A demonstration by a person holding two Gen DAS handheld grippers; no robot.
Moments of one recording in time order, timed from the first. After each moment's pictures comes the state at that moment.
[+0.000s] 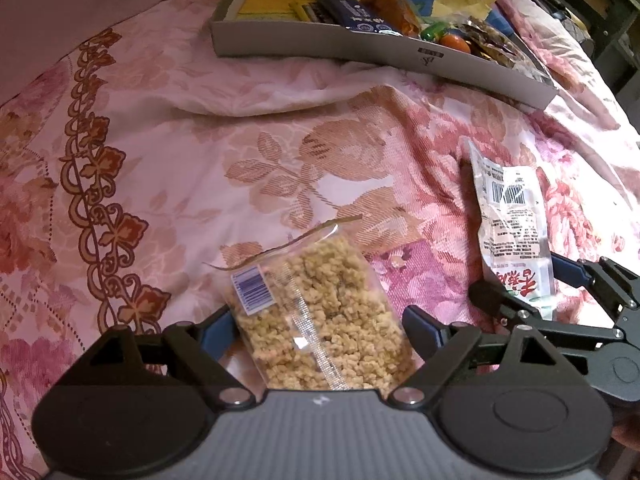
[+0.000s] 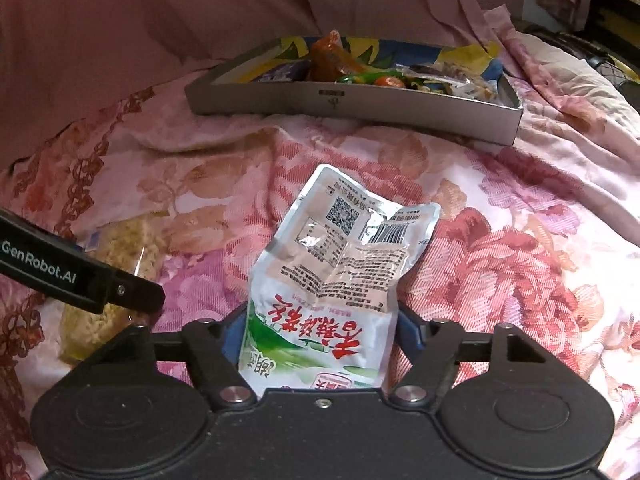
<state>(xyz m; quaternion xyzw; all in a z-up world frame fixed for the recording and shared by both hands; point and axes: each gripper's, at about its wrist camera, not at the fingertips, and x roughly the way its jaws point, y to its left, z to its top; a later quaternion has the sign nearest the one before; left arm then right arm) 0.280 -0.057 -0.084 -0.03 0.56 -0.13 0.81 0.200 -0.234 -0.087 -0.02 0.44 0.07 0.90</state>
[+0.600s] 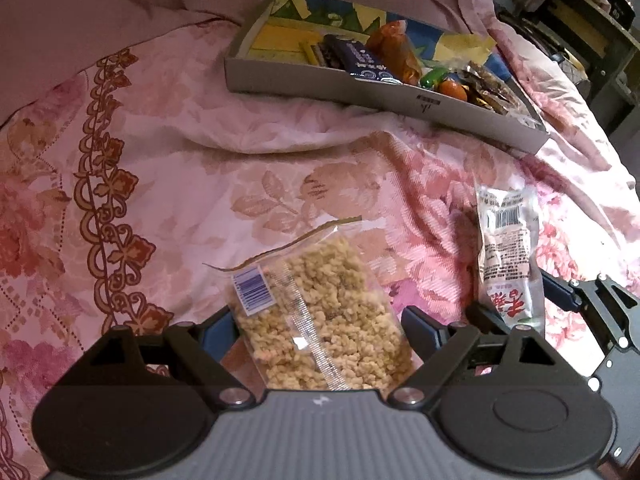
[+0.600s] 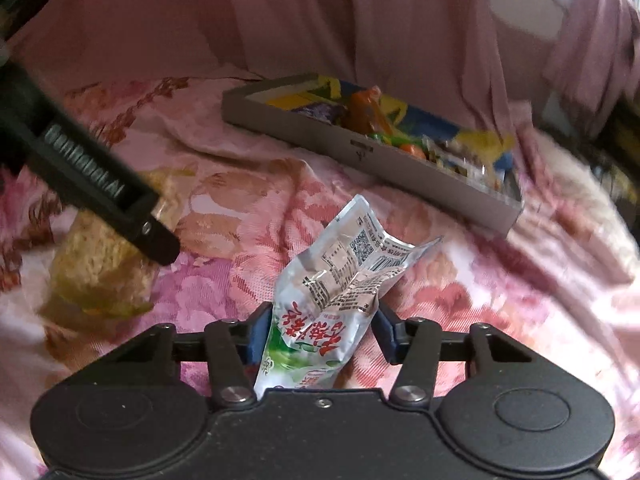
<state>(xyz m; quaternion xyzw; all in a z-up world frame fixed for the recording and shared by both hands) 0.269 -0.043 -0.068 -0.06 0.53 -0.13 0.84 0.181 -0.204 -0.082 -0.18 0.35 0.08 0.91</state>
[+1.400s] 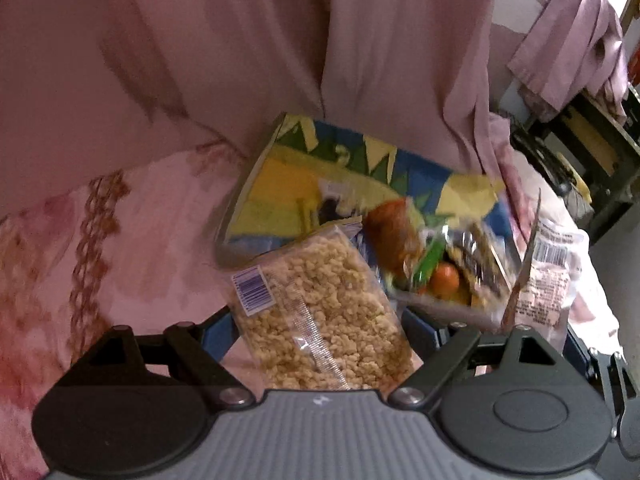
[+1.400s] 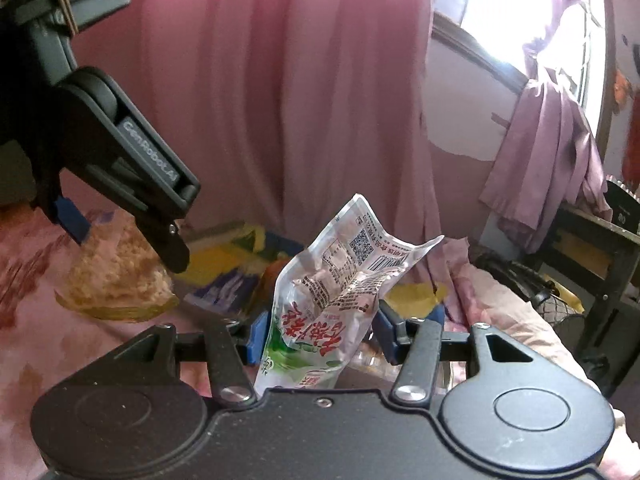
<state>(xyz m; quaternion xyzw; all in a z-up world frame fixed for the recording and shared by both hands) 0.373 -0.051 -0.004 -0.13 0.45 -0.10 0.88 0.248 -0.220 -0.029 -0.17 0.16 0.03 0.97</state>
